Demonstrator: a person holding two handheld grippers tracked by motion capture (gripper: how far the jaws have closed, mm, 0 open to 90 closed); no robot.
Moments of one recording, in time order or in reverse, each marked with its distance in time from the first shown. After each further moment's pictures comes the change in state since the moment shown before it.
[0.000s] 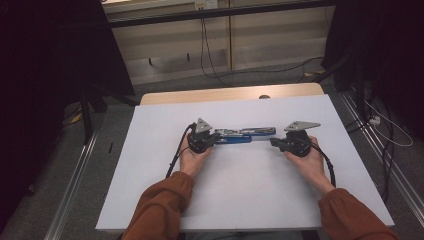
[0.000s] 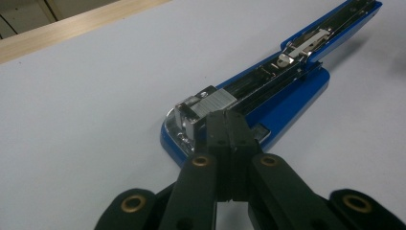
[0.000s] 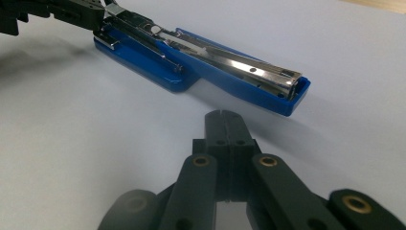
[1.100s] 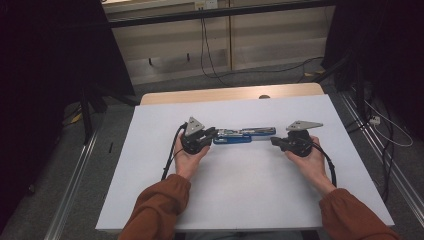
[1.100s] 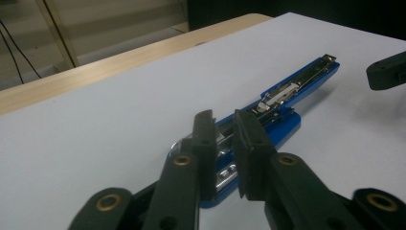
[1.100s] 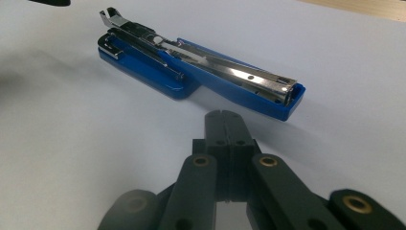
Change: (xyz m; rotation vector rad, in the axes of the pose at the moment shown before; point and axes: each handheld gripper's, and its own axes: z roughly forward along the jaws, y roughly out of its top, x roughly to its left) left arm -0.004 0.007 -0.029 -0.148 -0.008 -0.016; right arm 0.000 0.001 -0.005 -0.025 0.000 0.016
